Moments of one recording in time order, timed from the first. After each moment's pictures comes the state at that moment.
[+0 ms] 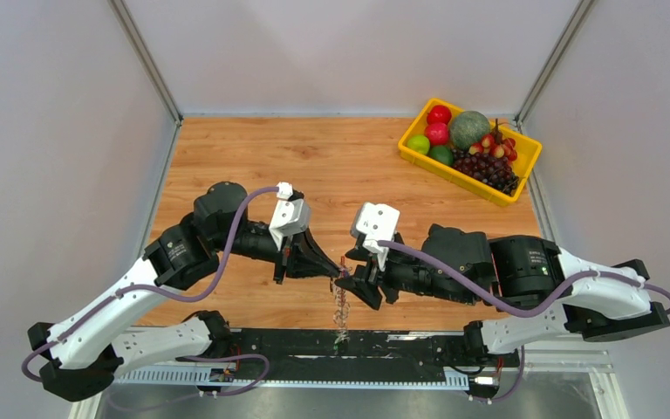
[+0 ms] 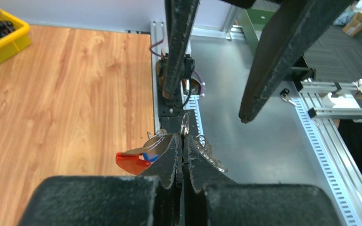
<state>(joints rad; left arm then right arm) -0.93 0.90 1.17 -0.45 0.78 -0.05 1.61 1.15 1.66 -0.86 0.38 0.11</state>
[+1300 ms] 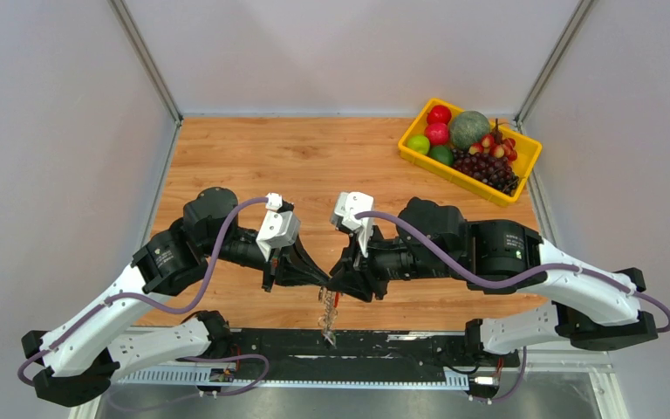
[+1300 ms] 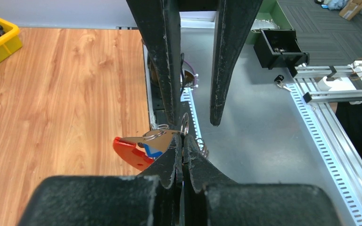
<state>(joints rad) -0.93 0.85 1.17 -0.54 0.84 0.02 1.41 1.21 1.70 -0.90 -0.02 0.23</state>
